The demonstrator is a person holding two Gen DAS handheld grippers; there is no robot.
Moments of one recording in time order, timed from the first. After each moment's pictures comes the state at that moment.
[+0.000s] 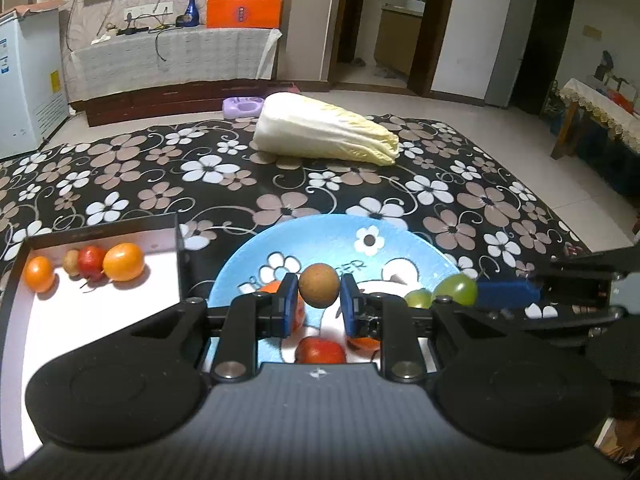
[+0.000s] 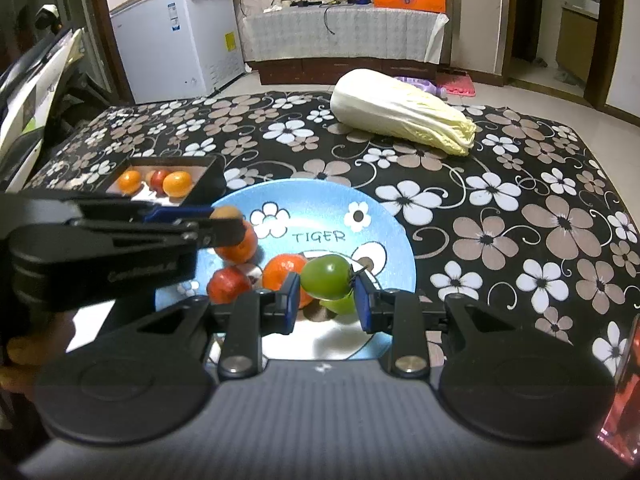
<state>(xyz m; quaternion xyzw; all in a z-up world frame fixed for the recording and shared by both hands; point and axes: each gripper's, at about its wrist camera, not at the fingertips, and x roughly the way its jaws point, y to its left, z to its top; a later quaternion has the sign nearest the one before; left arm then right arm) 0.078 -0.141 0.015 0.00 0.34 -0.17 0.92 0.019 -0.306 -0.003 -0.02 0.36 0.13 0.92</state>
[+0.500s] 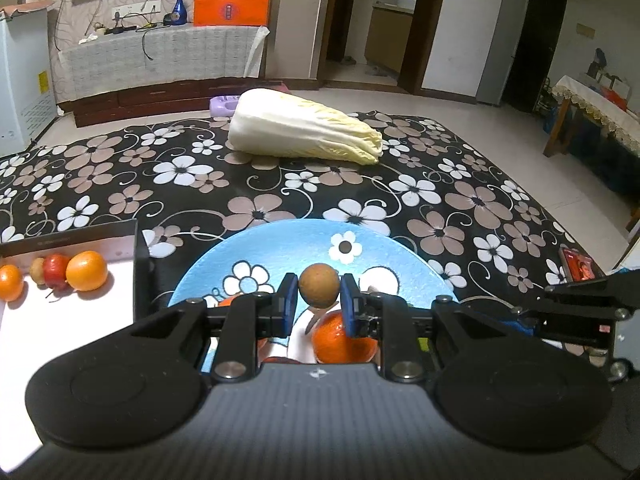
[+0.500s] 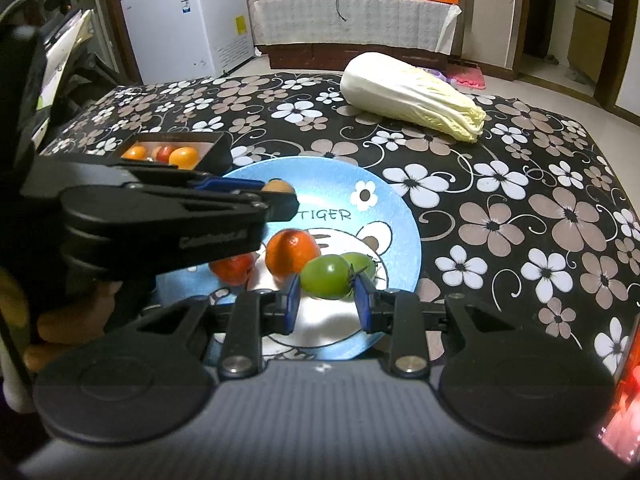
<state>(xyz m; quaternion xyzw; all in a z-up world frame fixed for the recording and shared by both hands) 0.094 -0.164 0.005 0.00 0.34 -0.18 0.92 0.015 -0.306 -0.010 -0.03 0.38 0.14 0.91</state>
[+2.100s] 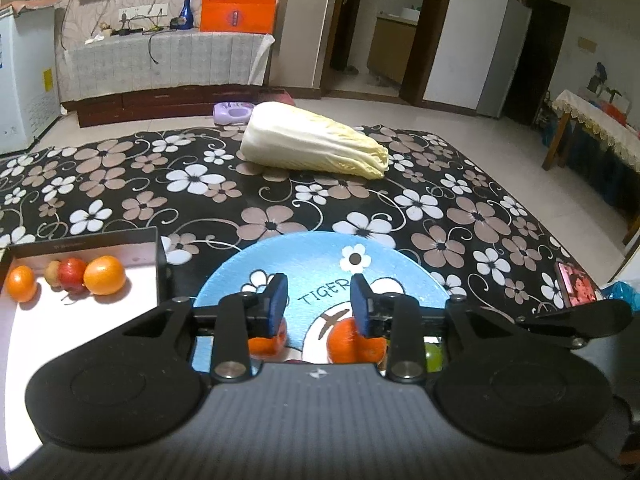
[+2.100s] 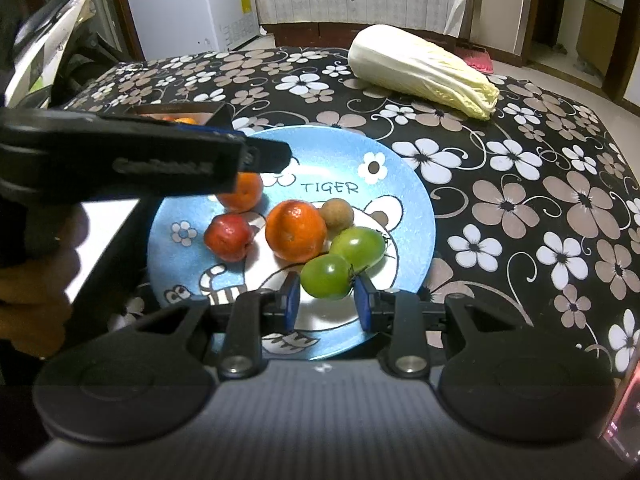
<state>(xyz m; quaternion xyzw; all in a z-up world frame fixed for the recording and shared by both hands) 0.088 -0.145 0.019 -0.02 0.33 -0.18 0.93 0.023 -0.301 -0.028 -0.04 0.40 0.15 0.90</state>
